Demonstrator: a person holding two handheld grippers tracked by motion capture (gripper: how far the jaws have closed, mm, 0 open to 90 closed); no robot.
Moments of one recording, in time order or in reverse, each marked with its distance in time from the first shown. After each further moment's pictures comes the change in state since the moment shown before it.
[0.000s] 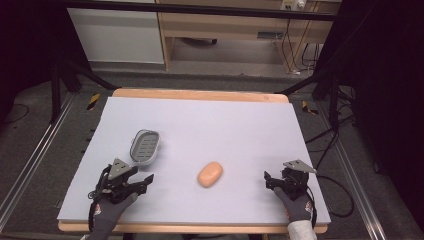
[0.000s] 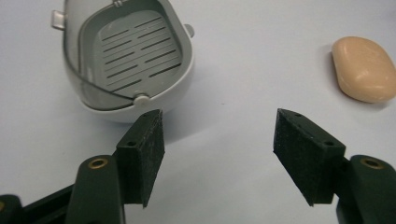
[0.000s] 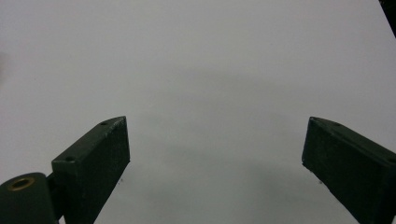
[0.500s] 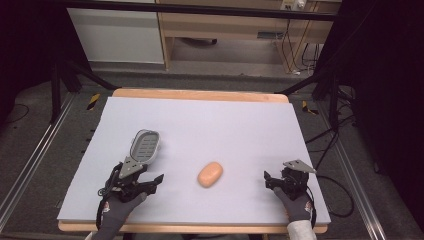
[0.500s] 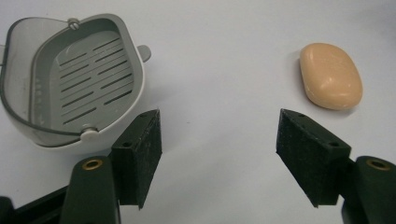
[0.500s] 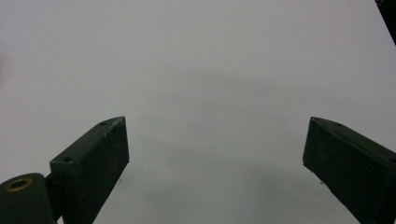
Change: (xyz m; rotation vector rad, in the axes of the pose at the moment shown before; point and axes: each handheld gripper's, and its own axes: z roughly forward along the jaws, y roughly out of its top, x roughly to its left) left arm -0.021 0.014 0.007 -0.007 -0.047 0.051; right arm 0.001 0.000 0.000 -0.005 -0.010 -0.003
